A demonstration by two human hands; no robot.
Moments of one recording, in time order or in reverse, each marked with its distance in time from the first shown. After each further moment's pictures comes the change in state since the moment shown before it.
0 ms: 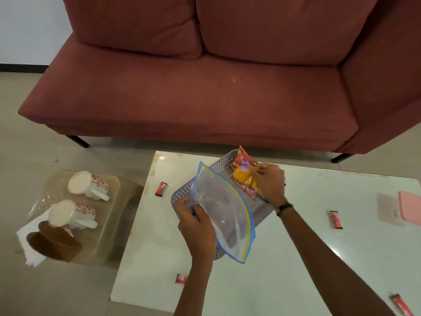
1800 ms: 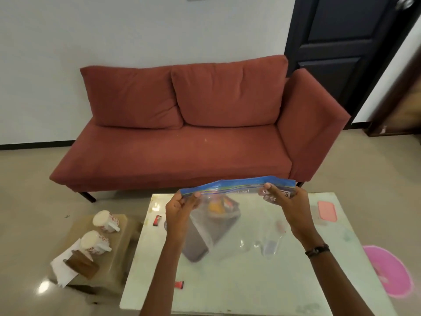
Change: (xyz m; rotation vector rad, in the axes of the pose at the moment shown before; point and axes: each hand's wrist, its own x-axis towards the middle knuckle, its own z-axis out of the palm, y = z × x) left_hand -0.131 0.179 -0.099 -0.481 -0.504 0.222; right_hand -0.205 -0.071 -0.314 0.826 0.070 -0.187
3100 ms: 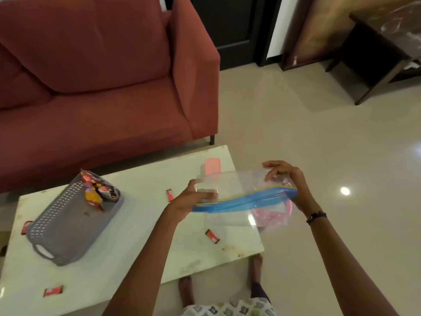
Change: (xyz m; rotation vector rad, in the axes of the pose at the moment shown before) left_hand -0.086 -0.188 0.434 0.402 -0.722 -0.793; right_hand 0.050 0.097 -0.510 -0.418 -0.085 0.164
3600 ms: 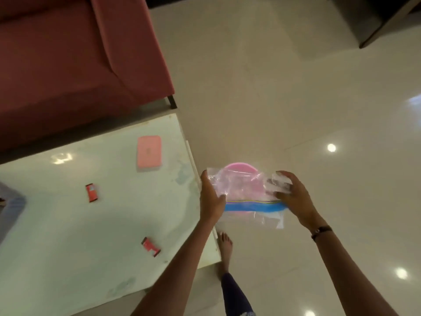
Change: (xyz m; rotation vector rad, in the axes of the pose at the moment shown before) left_hand 0.262 -0.106 0.219 0.354 0.395 0.103; right_hand 0.023 0.265 -0.103 0.096 0.129 0.639
